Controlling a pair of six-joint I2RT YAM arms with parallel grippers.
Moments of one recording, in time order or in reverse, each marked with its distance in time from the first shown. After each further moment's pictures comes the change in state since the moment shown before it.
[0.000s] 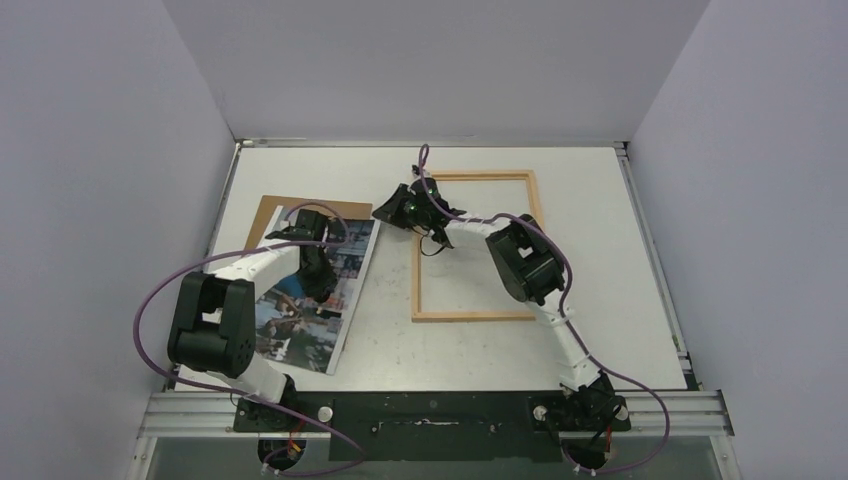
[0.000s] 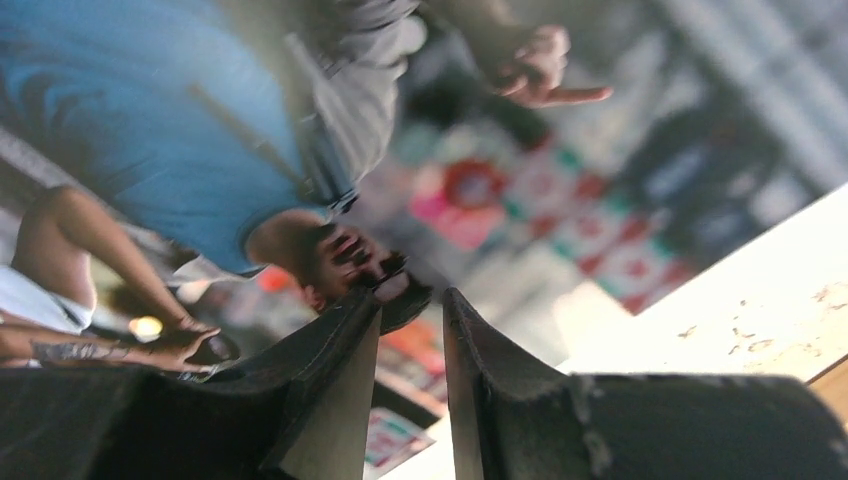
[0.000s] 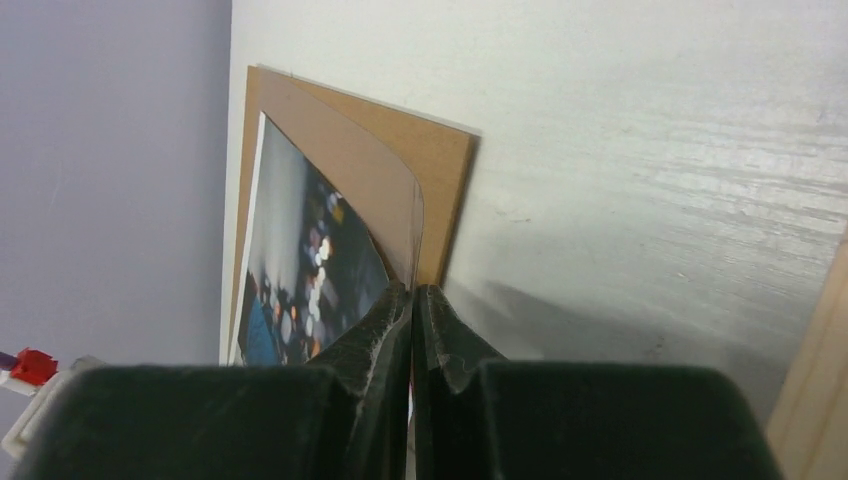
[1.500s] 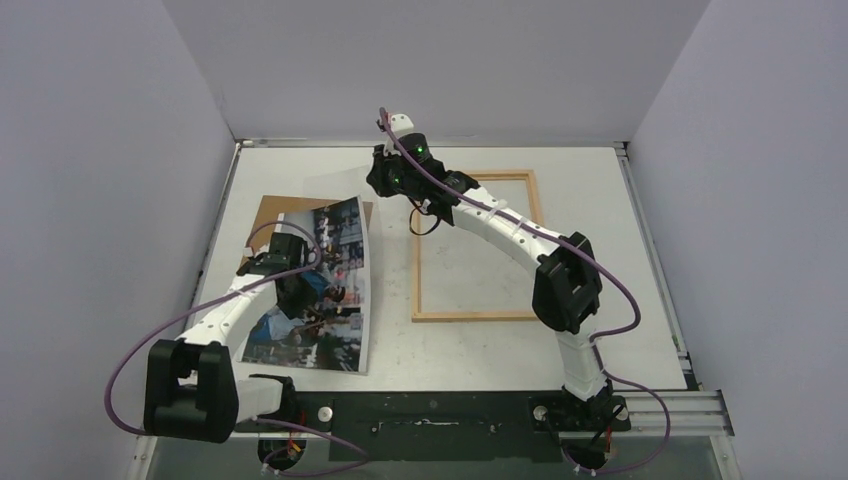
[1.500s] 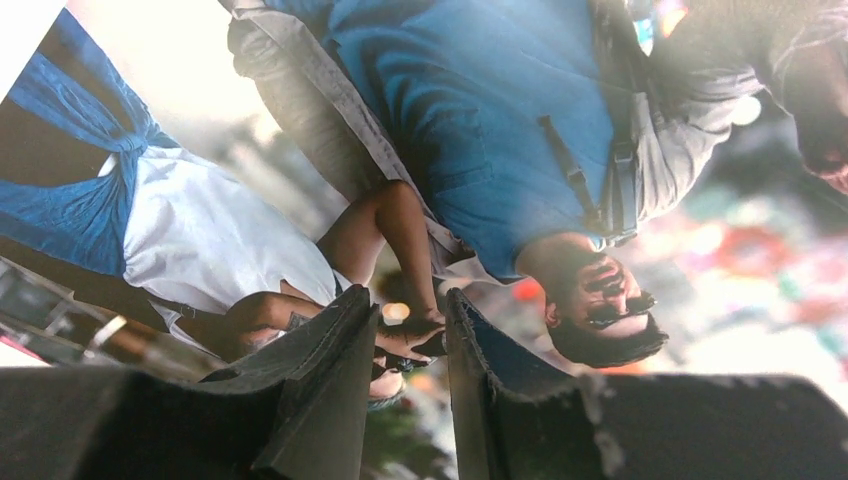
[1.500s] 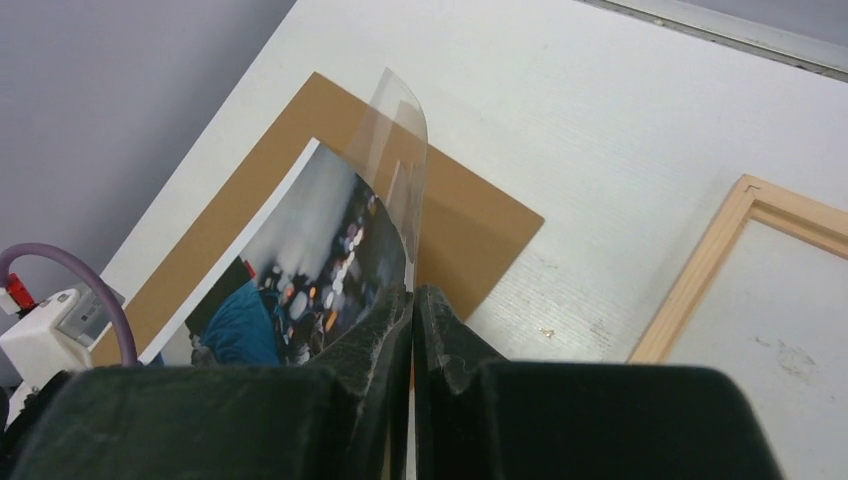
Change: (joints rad) left arm 0.076 -0.351 -0.218 -0.074 -0.073 -0.185; right arm 0.126 -0.404 0.187 -0.553 0.231 -0.639
